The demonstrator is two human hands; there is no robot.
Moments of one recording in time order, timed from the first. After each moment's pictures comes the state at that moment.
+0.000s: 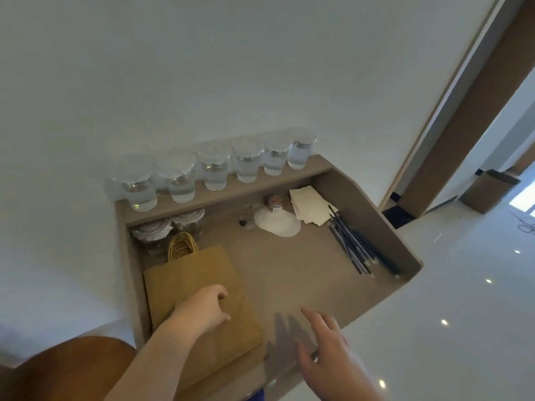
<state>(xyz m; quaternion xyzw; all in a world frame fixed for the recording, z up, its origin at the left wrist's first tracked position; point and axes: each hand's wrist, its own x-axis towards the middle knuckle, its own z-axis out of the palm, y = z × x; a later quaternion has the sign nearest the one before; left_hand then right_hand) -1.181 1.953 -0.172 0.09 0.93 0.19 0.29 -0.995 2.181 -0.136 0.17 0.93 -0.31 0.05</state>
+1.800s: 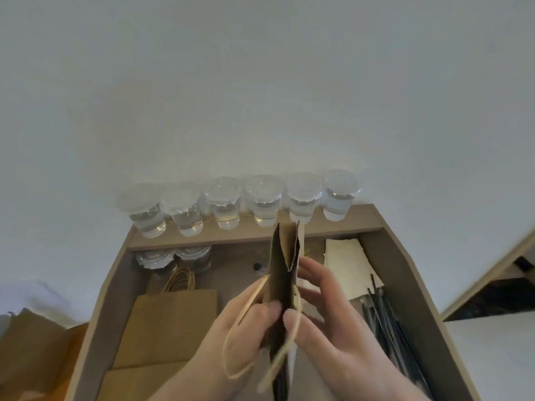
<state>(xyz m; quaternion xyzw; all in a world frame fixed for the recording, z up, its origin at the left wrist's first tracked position) -1.176 2.150 0.018 0.03 0.68 0.72 0.11 -1.181 2.328 -0.007 -0.16 0.74 -0.64 0.12</state>
